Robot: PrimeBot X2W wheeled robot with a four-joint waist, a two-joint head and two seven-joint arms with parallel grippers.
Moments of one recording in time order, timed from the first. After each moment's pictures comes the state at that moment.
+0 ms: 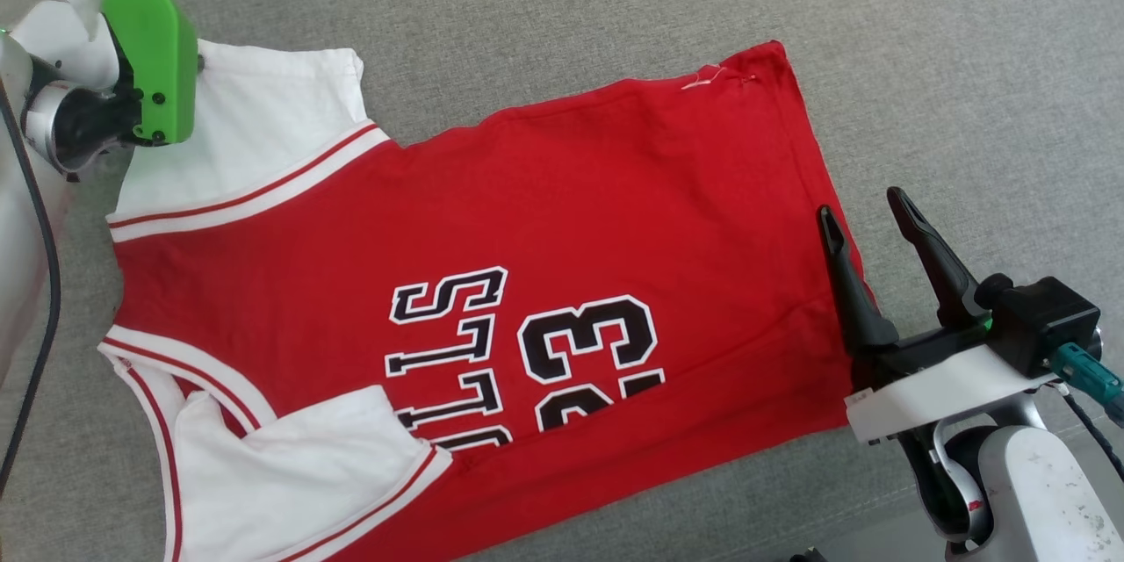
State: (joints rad) left arm -1.15 0.62 -0.74 0.73 -0.86 -0.13 0.71; right arm -0.17 -0.17 0.17 -0.06 0.27 0.13 -0.14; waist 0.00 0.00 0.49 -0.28
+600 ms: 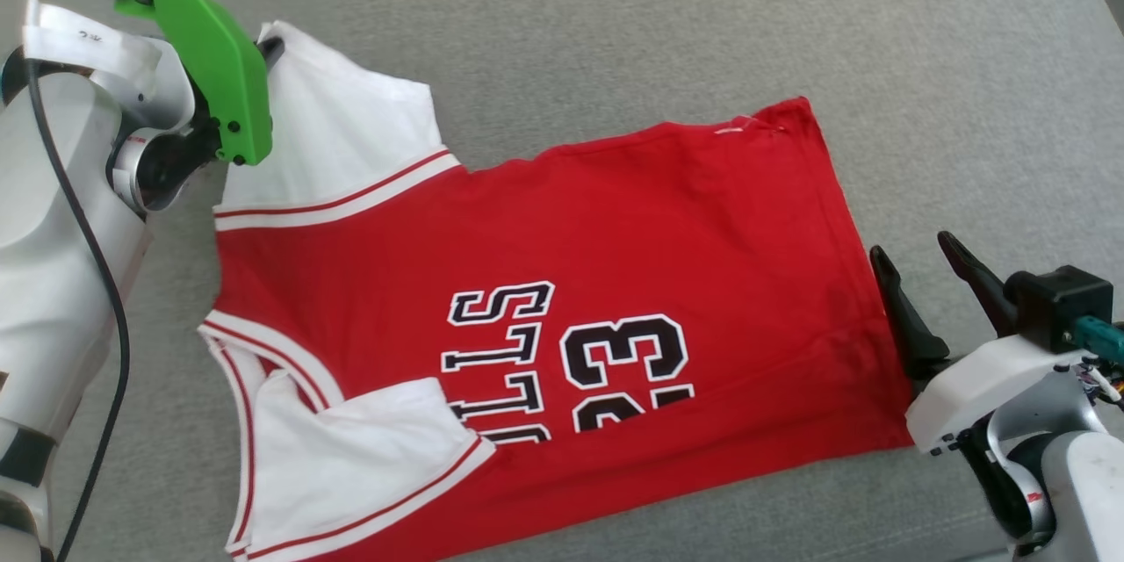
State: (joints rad) left arm -1.05 0.56 -0.71 0.67 -0.90 -0.12 0.43; right arm -0.15 -0.27 0.11 0.00 0.27 0.13 0.05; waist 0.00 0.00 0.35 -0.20
